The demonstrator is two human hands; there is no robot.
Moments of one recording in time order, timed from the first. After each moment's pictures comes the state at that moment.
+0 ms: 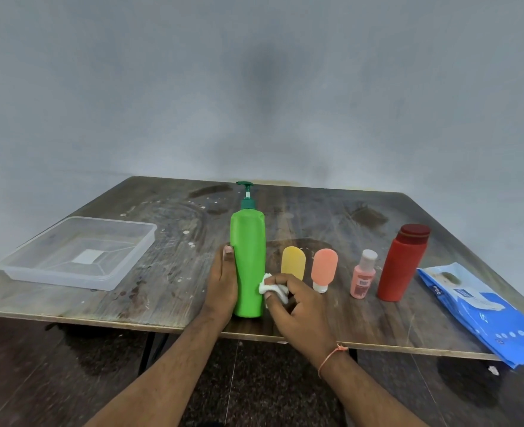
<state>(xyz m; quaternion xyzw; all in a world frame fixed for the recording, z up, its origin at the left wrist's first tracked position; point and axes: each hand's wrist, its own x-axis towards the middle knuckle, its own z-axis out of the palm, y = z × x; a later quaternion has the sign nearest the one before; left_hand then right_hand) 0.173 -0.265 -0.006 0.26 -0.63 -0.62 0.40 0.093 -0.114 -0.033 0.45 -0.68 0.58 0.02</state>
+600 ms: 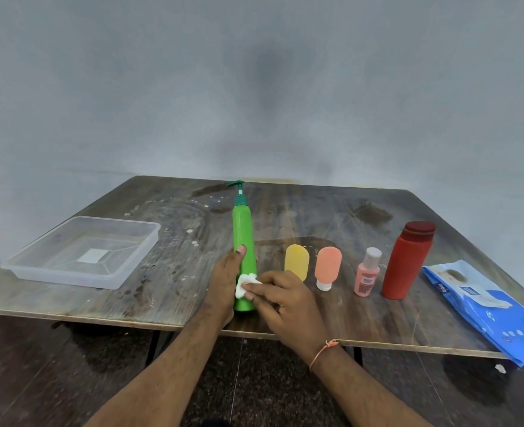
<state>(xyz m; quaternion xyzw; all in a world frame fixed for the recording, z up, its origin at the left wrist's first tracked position) 0.173 -0.275 -0.012 0.20 -0.54 -0.76 0.32 0.102 -0.132 -0.024 0.57 -0.64 0.48 0.15</state>
